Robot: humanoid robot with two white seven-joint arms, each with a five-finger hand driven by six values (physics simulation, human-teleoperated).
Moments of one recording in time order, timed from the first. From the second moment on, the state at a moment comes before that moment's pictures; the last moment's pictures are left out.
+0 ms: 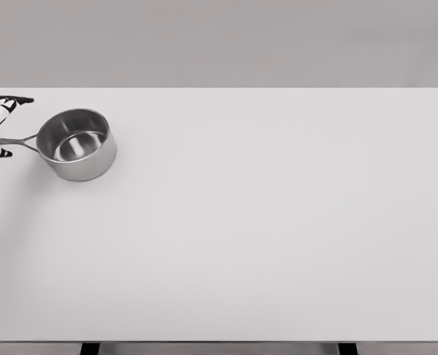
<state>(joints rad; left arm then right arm) -0.50 0.60 0.05 -0.95 -0.88 -0.61 -0.29 0.06 0.00 -0.08 0.05 -0.27 -0.07 0.21</state>
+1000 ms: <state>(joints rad) -0.48 0.61 0.05 -1.02 -0.86 -0.61 -0.29 0.06 0.00 -0.08 0.05 -0.27 -0.07 0.21</state>
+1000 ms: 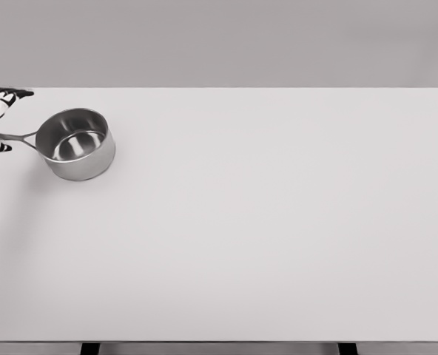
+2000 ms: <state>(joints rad) 0.05 0.55 0.28 -1.80 -0.48 -0.61 -0.31 0.06 0.00 -0.08 0.05 -0.27 -0.07 0.21</state>
